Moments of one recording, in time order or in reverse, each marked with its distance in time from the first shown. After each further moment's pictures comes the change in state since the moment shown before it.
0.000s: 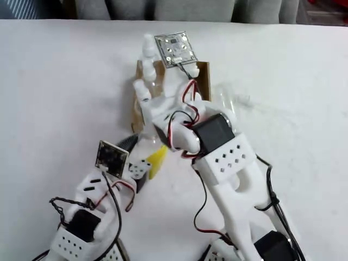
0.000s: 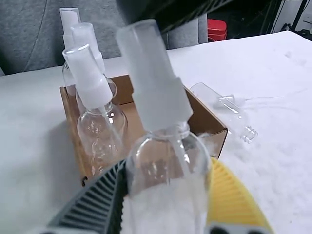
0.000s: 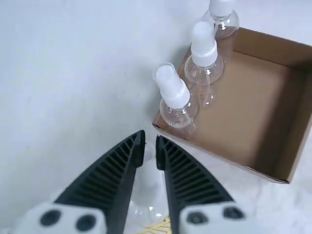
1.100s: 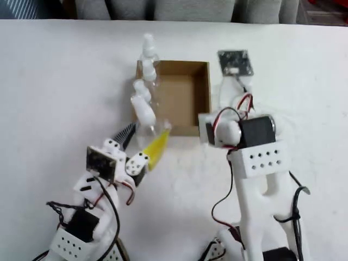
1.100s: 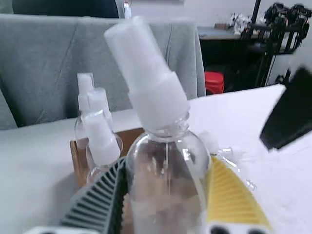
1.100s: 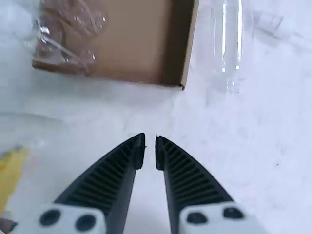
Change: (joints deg) left arm -0.2 0.0 -0.1 -11.9 0.0; right arm 20.8 -8.1 10.5 14.9 7.5
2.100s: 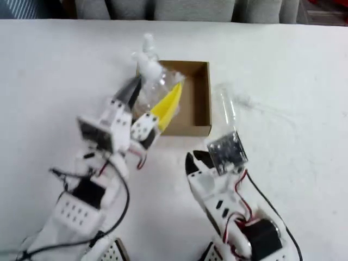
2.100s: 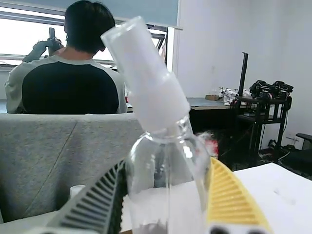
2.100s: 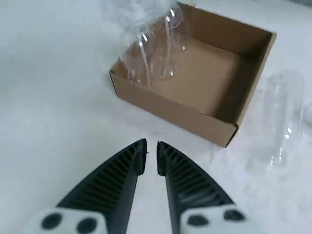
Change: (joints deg) left arm 1.4 42.2 -27.6 -29.0 0.0; right arm -13.5 -63.5 50.2 -18.6 7.2
